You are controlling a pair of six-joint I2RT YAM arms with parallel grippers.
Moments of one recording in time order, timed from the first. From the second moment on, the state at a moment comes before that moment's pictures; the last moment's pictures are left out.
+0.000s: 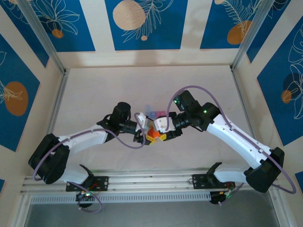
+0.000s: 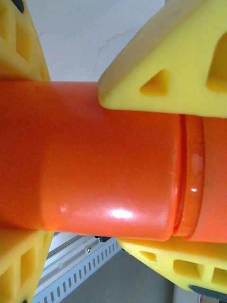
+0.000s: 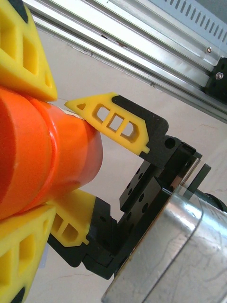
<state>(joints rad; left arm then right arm) -0.70 1.39 0.73 0.16 0.99 0.44 0.71 1.22 1.20 -0.95 -0.55 -1.11</state>
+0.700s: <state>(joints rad) -0.70 1.39 0.74 0.14 0.98 0.44 0.70 1.22 1.20 -0.95 -0.55 -1.11</state>
